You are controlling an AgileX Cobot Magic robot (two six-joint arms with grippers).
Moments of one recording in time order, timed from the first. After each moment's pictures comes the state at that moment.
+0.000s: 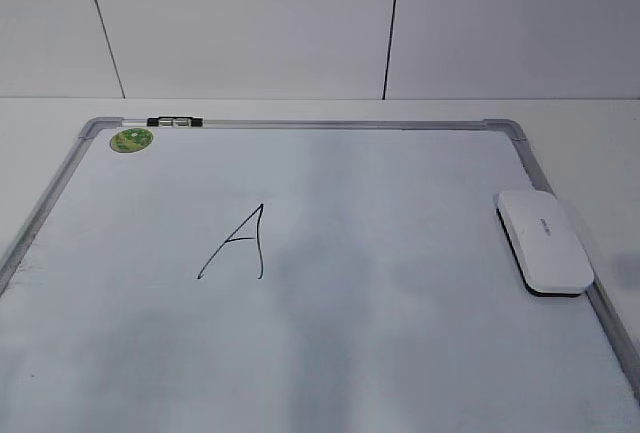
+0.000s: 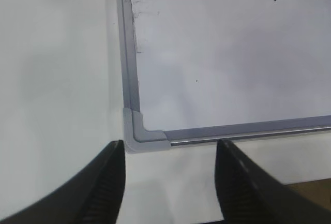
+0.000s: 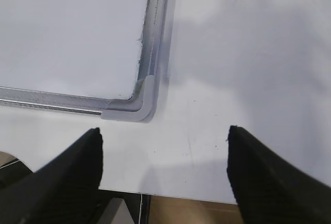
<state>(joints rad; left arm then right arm) 0.03 0.39 -0.51 -0.20 1.10 0.14 0.18 0.43 -0.50 -0.09 1.14 0.07</state>
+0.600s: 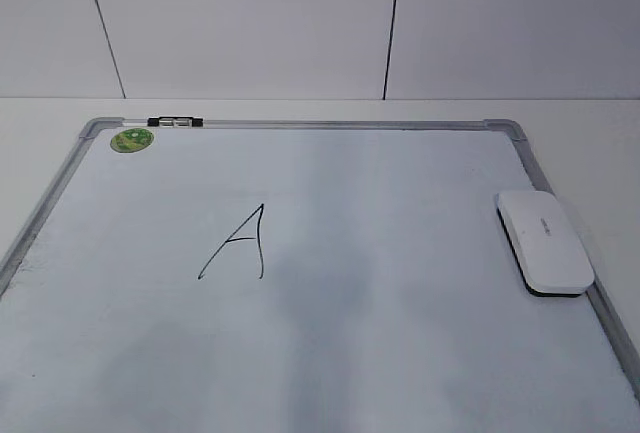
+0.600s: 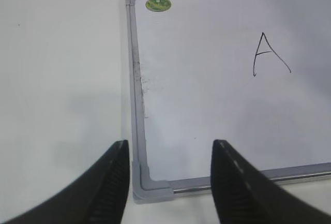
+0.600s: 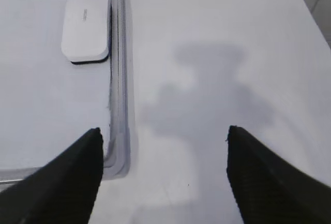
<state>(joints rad) 0.03 0.02 -0.51 -0.21 1.11 0.14 -0.02 0.08 -0.50 -0.10 1.14 0.07</state>
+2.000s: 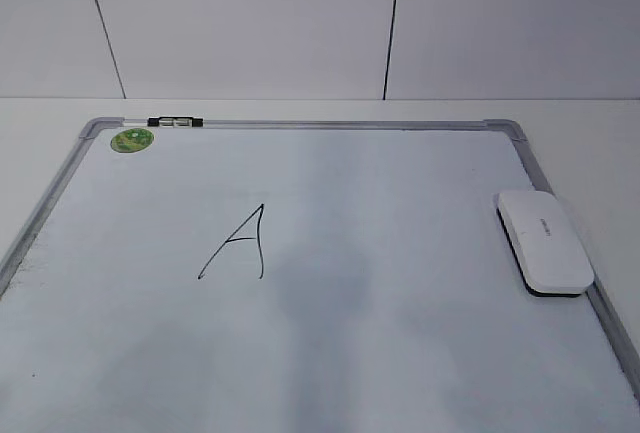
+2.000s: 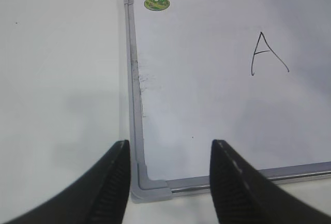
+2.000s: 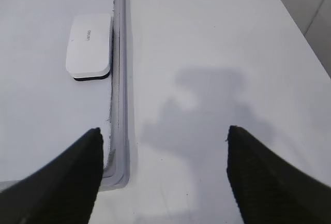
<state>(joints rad) 0.03 0.01 -0.51 -0.21 1.11 0.14 -0.02 -0.02 -0.50 -0.10 1.14 0.07</state>
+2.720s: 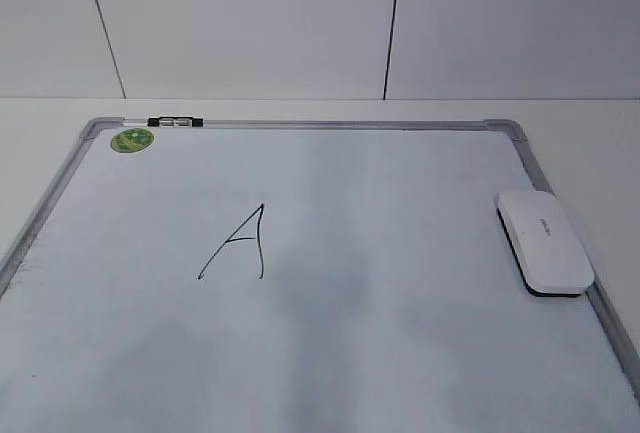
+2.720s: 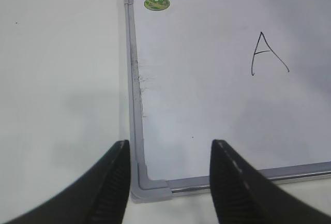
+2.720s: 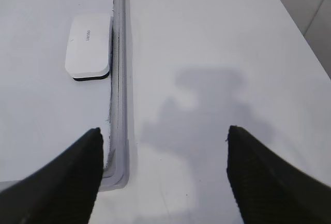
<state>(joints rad) 0.03 0.01 -0.51 -0.21 1.11 0.14 -0.02 -0.02 -0.50 -0.10 1.14 0.07</state>
